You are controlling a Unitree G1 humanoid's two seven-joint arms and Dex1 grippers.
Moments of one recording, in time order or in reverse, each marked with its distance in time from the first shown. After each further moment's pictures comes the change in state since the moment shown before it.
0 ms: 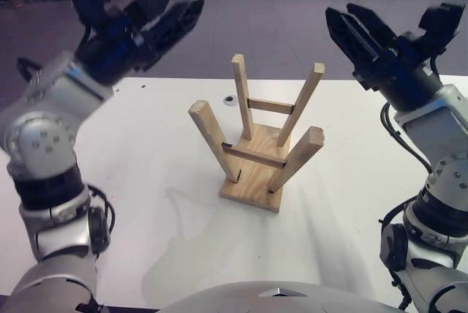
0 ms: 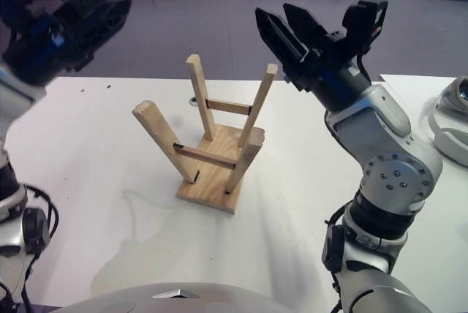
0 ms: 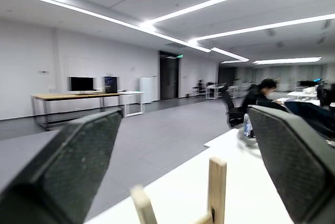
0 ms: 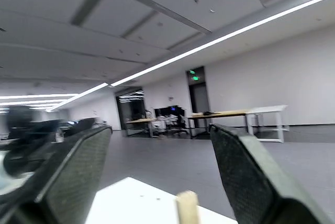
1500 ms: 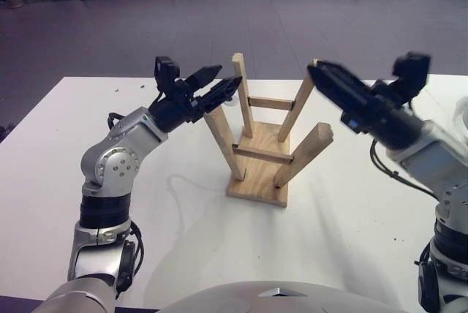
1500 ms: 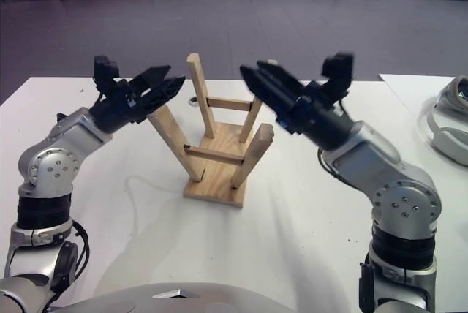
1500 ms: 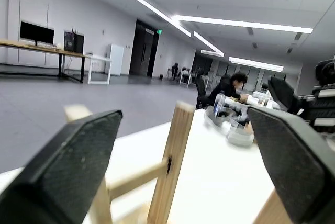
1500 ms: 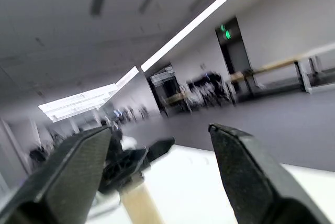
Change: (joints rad) left arm 0.294 -0.198 -0.053 -0.100 0.013 -0.117 -0.025; right arm 0.256 -0.172 0.039 0.098 0.382 -0.186 0.041
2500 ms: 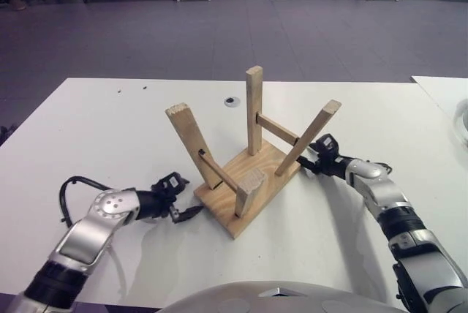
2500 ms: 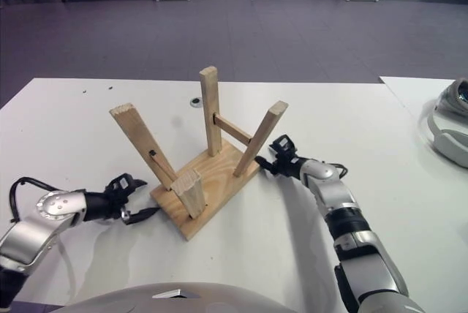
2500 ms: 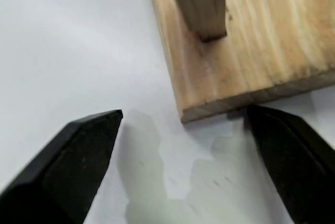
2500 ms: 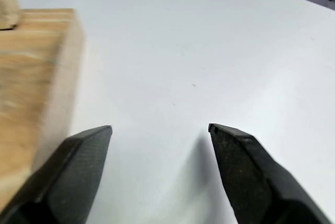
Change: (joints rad) left arm 0.520 0.268 -0.369 0.109 0.864 -0.255 -0.191; right arm -0.025 0.085 0.526 1.055 -1.372 -0.573 0.540
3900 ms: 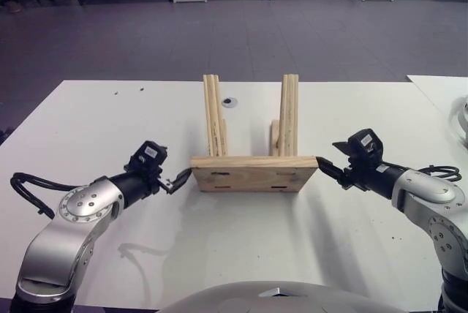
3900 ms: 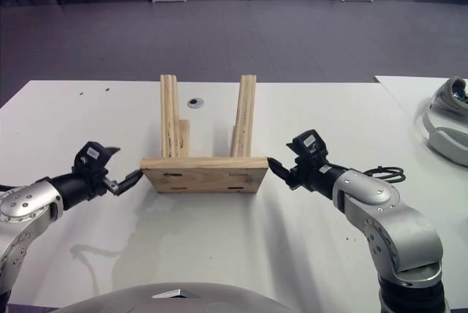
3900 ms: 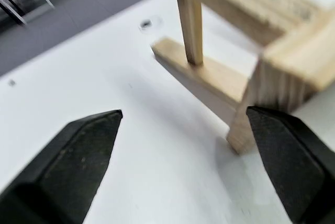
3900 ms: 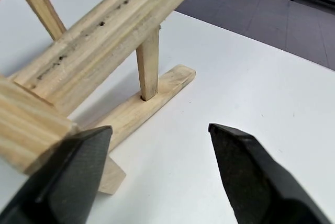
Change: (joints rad) left arm 0.137 -0.012 0.342 -0.595 -0.185 0.502 0.148; right arm 0.361 -0.160 -0.372 -1.315 0.276 0.983 -0.198
